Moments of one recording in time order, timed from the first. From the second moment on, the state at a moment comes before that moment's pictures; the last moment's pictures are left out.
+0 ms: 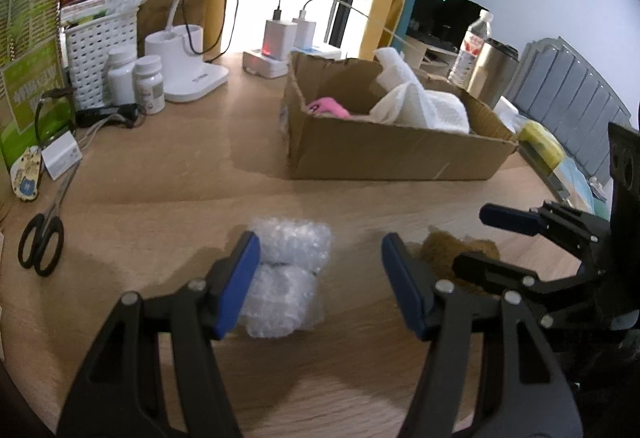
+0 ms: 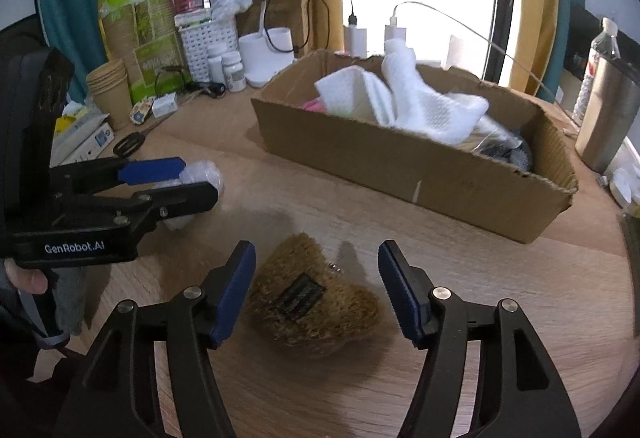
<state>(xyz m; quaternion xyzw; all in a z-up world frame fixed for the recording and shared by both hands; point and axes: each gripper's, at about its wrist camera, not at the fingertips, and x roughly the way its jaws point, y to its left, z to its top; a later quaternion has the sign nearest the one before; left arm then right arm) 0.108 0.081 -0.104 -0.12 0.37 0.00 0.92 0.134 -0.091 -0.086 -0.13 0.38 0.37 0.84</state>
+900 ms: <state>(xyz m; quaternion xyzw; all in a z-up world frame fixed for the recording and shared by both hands) 0.117 0.078 -0.122 -0.10 0.41 0.00 0.91 0.137 -0.092 -0.099 -0.15 0.40 0.38 0.82</state>
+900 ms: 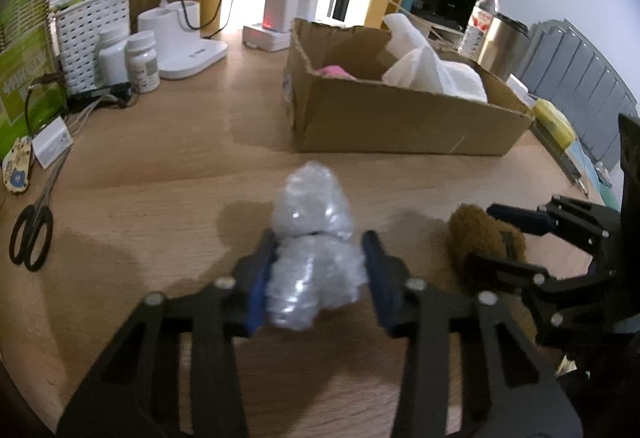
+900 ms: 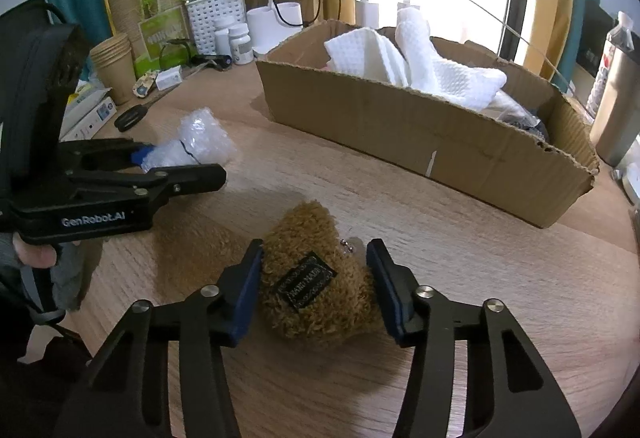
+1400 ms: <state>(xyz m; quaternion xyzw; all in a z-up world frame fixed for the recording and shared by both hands) 0.120 0.056 -0.102 -0.09 0.39 -0.04 0.92 0.143 -0.112 -0.081 -0.13 0.37 0.38 0.84</state>
